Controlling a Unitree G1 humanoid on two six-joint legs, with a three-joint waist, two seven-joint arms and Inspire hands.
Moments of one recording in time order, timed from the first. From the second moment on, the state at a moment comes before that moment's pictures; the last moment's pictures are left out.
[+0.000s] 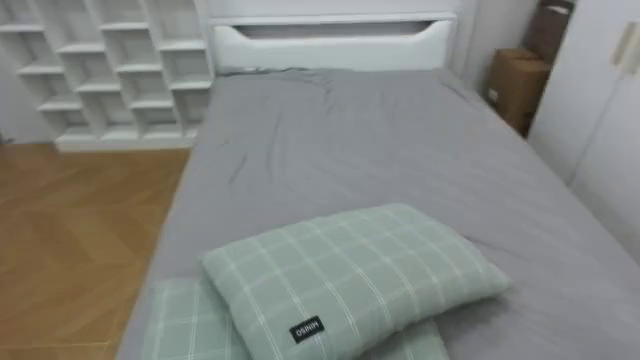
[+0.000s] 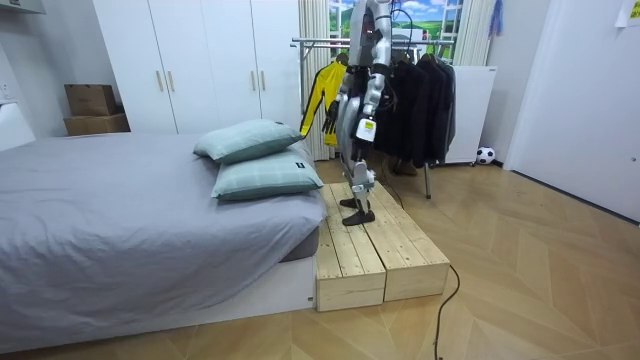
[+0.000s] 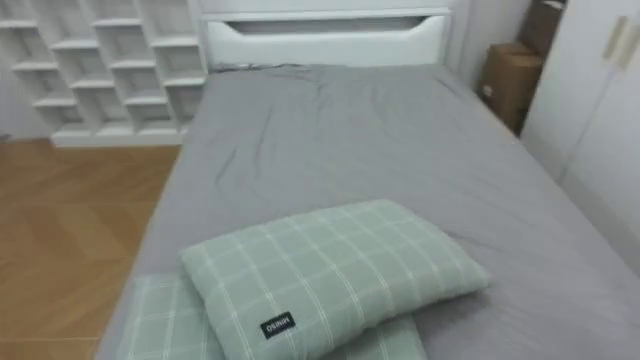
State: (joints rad) left arm 0.20 0.20 0.10 1.20 -0.13 -0.05 0.07; right arm 0.09 -0.22 0.03 1.22 0.18 0.00 0.19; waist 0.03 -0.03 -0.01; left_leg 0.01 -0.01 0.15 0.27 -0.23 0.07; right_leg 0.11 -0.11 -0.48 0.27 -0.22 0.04
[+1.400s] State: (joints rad) left arm 0.24 0.17 0.09 1.19 0.17 0.15 0.01; right arm 0.11 -0.19 0.03 1.22 0.20 0.01 0.20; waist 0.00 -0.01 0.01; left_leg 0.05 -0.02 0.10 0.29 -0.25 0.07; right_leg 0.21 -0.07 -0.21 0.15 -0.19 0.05
